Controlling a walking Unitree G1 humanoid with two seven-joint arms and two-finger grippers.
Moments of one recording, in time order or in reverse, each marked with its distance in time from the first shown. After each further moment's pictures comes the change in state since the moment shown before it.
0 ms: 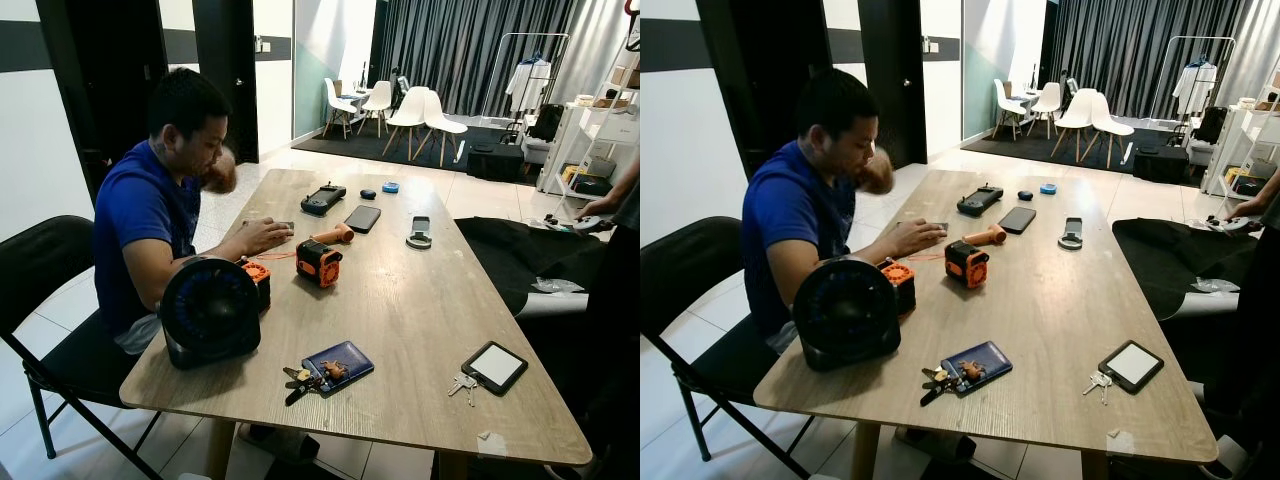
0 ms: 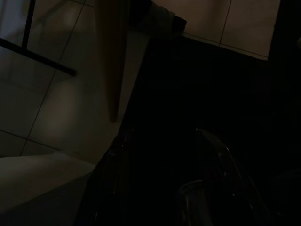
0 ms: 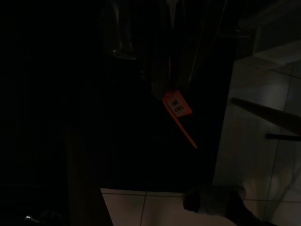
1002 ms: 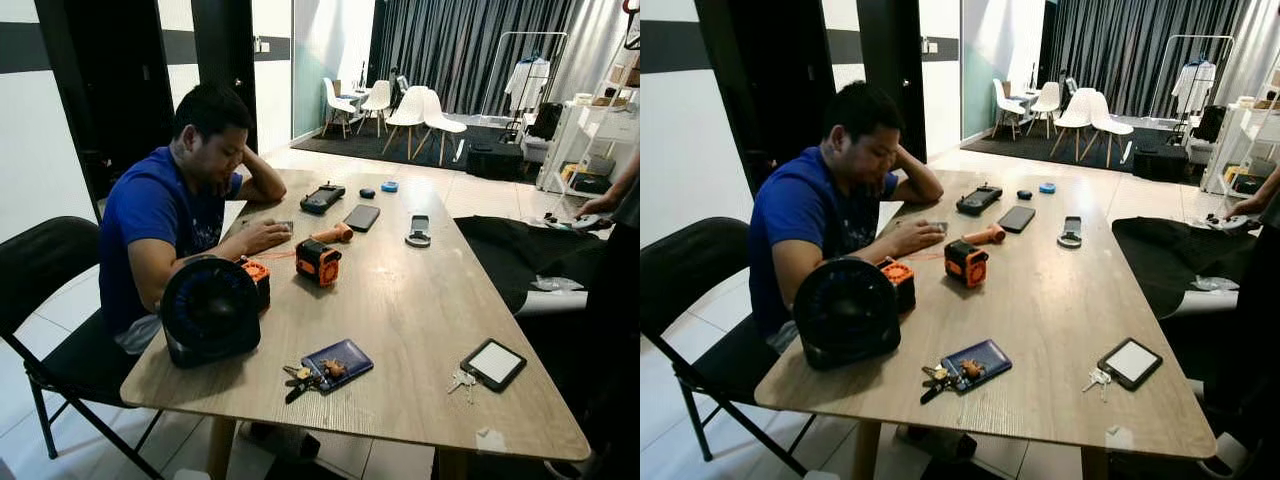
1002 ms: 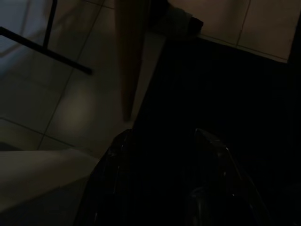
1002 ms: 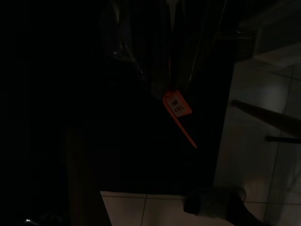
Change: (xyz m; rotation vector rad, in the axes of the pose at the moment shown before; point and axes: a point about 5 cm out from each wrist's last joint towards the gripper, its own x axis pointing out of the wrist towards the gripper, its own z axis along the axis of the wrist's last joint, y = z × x) left arm 0.002 0.003 0.005 0.006 -0.008 0.070; right arm 0.000 0.000 0.000 -0.006 0.002 -0.002
